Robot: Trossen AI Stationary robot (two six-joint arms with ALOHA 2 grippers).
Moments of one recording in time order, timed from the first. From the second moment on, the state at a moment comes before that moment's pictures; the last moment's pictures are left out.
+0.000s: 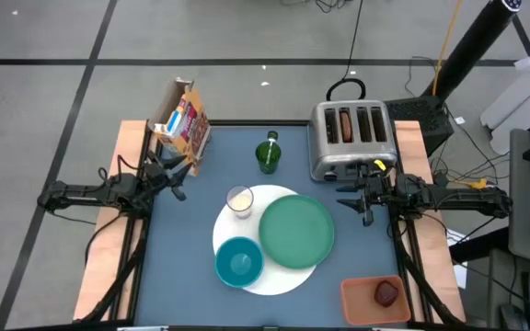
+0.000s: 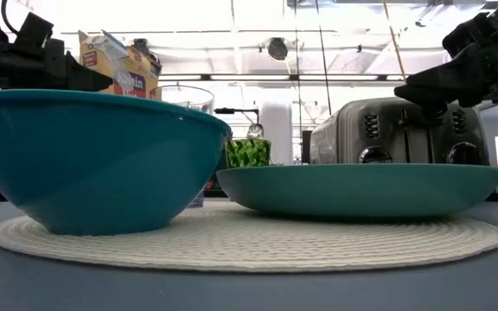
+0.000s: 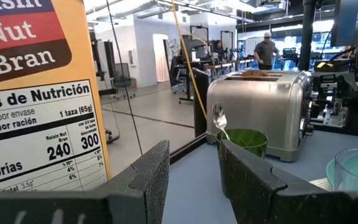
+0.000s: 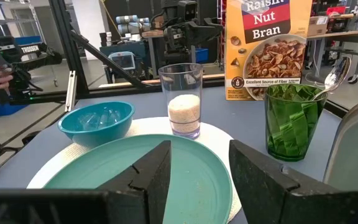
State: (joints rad) left arm -0.05 0.00 0.01 0.13 -0.68 0.16; right arm -0.04 0.11 0.01 0.04 -0.03 0.09
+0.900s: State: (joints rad) left arm -0.05 0.04 0.01 0.14 -0.83 -0.21; right arm -0.04 0.11 0.01 0.04 -0.03 0.09
